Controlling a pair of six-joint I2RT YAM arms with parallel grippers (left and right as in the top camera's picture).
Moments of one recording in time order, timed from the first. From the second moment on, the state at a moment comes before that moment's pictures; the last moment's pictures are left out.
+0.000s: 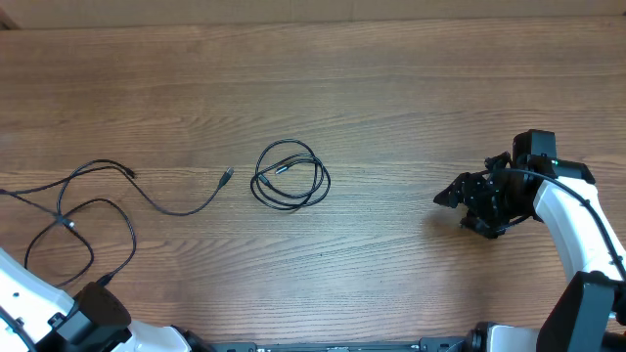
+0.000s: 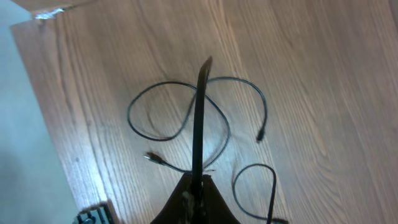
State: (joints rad) left arm 0.75 1.72 2.28 -1.69 -0.12 -0.51; right arm -0.19 1.51 0.94 -0.96 -0.46 0.36
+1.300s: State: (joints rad) left arm 0.15 1.89 2.18 -1.68 -0.10 -0.44; right arm -0.19 1.51 0.94 -0.96 -0.46 0.36
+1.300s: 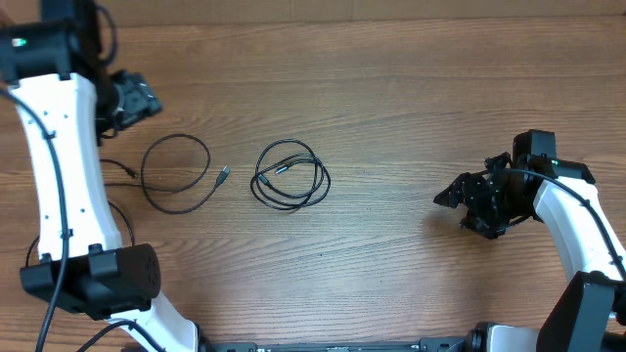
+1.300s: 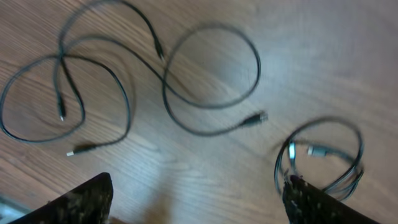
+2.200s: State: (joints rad) left arm -0.08 1.90 1.50 -1.20 -0.04 -0.37; right arm -0.19 1.51 0.94 -0.96 -0.46 0.36
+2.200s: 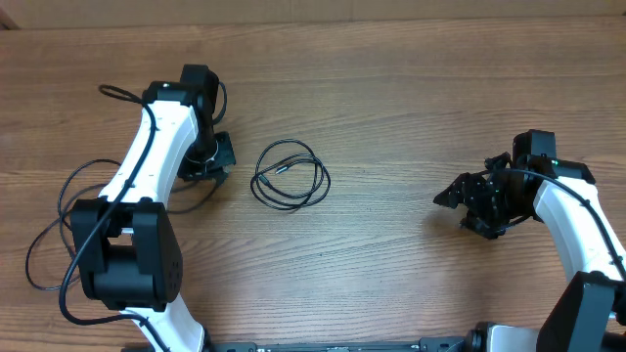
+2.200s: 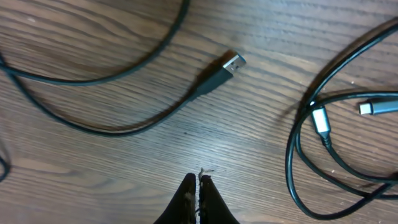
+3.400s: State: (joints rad) left arm -0.08 1.90 1.36 -0.87 0.15 -0.27; right arm -0.19 1.51 0.94 -1.01 -0.46 0.33
